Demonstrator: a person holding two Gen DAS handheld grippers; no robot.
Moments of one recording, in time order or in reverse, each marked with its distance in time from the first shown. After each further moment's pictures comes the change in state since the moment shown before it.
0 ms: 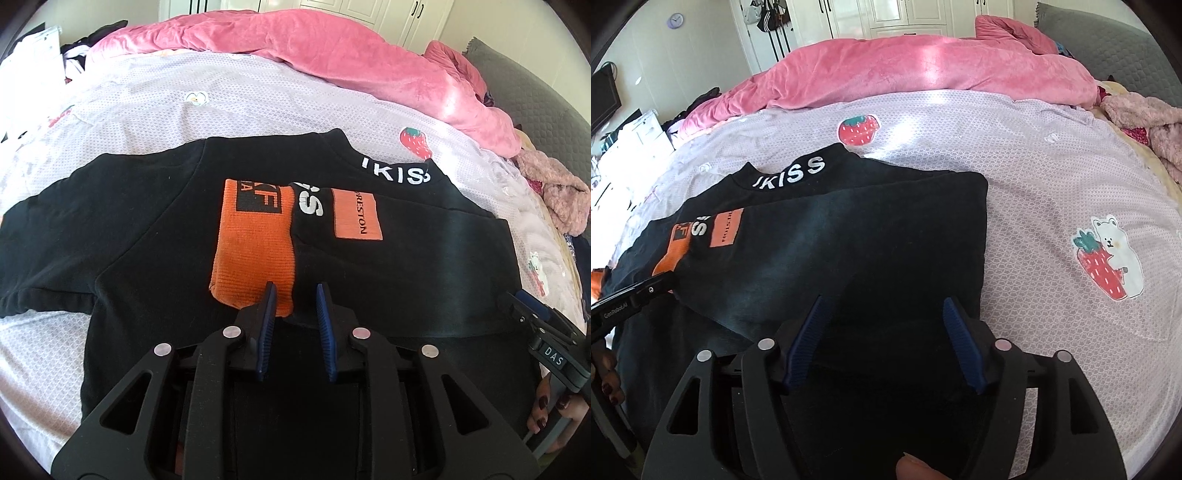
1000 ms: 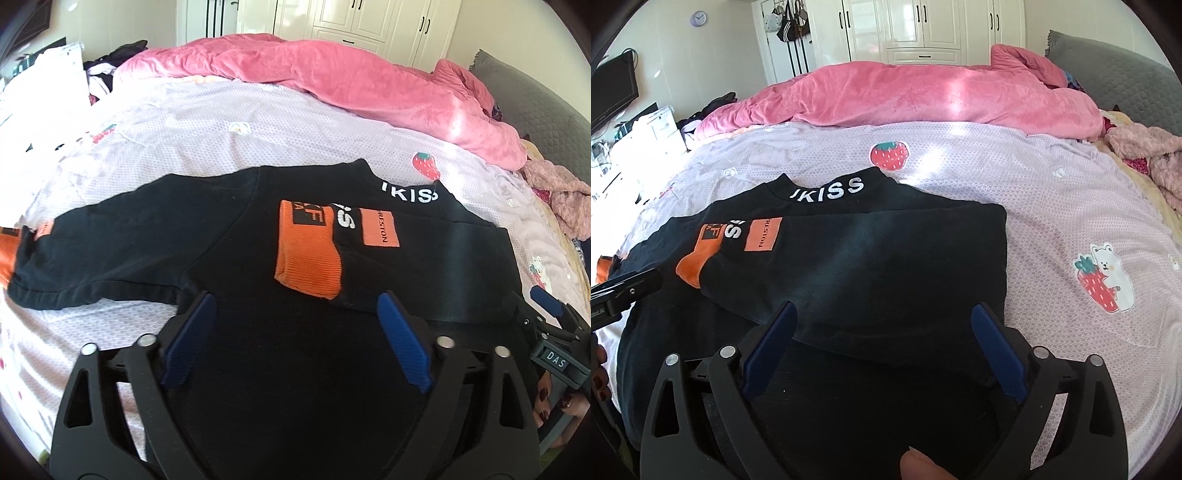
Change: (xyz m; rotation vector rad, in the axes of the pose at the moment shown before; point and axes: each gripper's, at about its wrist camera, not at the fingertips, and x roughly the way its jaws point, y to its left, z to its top) left arm -0.056 0.022 -0.012 0.000 -0.089 0.084; right arm -0.027 0.036 -0.003 -0.064 -0.087 -0.008
